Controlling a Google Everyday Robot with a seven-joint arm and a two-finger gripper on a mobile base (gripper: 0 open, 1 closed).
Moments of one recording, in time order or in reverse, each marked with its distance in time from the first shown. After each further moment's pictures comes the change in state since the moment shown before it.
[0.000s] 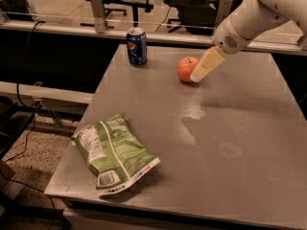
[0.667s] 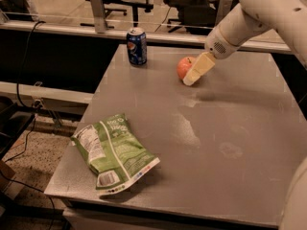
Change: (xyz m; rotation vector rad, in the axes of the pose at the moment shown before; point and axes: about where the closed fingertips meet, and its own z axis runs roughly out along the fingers) arm 0.001 -0.006 0.040 -0.034 0.017 0.027
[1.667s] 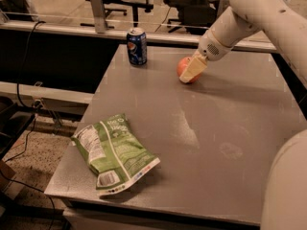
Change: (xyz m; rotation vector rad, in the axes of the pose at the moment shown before) arm -0.008 0.006 0.023 -0.074 0.014 -0.024
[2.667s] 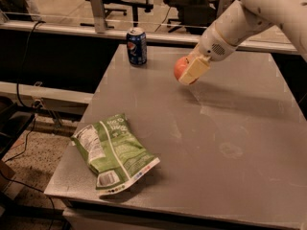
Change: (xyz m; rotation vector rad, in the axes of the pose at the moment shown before) arm -0.014 0.051 -0.033 -0.063 -0.055 -0.139
